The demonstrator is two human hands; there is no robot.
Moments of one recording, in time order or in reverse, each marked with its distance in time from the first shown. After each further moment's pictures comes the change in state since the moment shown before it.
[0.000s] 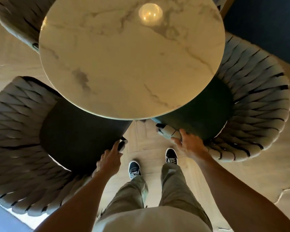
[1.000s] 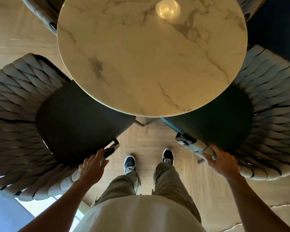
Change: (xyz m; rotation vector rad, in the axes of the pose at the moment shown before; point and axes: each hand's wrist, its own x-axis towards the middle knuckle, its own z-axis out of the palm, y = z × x) left_hand -0.044 -0.065 0.004 -0.034 0.088 -0.087; right_hand -0.042 0.090 -0.016 -0.016 -0.028 0.132
